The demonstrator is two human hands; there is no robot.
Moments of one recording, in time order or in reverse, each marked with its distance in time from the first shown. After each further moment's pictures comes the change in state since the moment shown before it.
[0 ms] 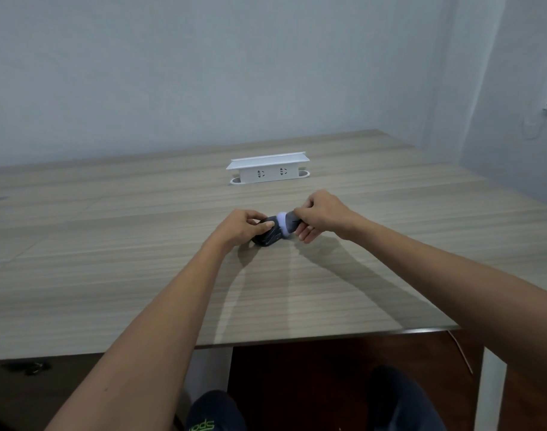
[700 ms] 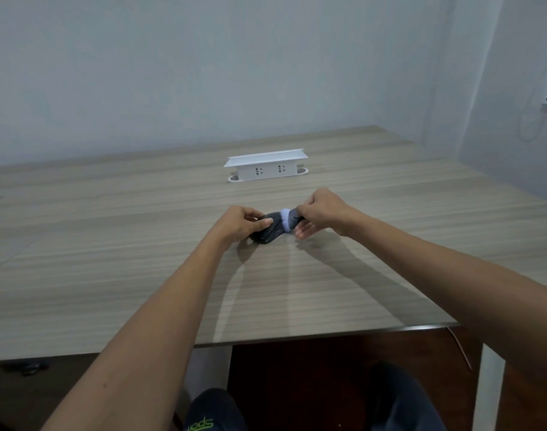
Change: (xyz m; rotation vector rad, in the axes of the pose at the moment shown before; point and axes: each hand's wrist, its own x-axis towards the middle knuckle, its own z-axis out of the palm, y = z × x) left_hand 0.004 -0.003 0.000 -0.031 0.013 -0.029; right_hand -0.004 -0.005 -0.004 0.139 -0.026 0.138
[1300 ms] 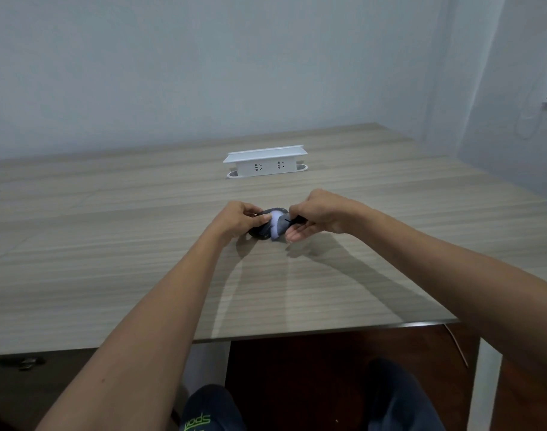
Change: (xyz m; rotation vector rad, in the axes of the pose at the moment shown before) left_hand 0.002 0.000 0.001 -0.052 0.002 0.006; right_hand -0.009 -0.009 0.005 0.051 -0.133 0.133
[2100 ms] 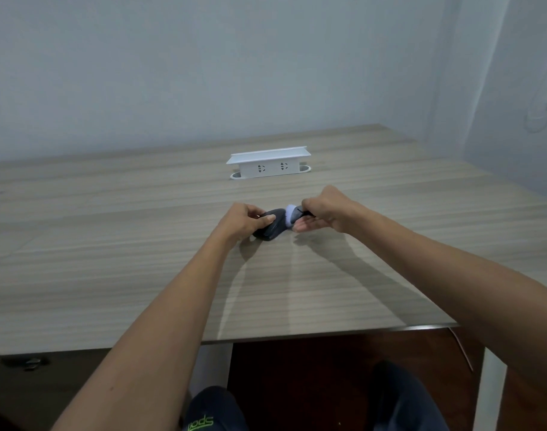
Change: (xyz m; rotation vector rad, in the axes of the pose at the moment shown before) left_hand 0.001 -0.004 0.004 -0.028 0.033 0.013; right_hand 0.004 -0.003 0.001 0.162 0.199 -0.002
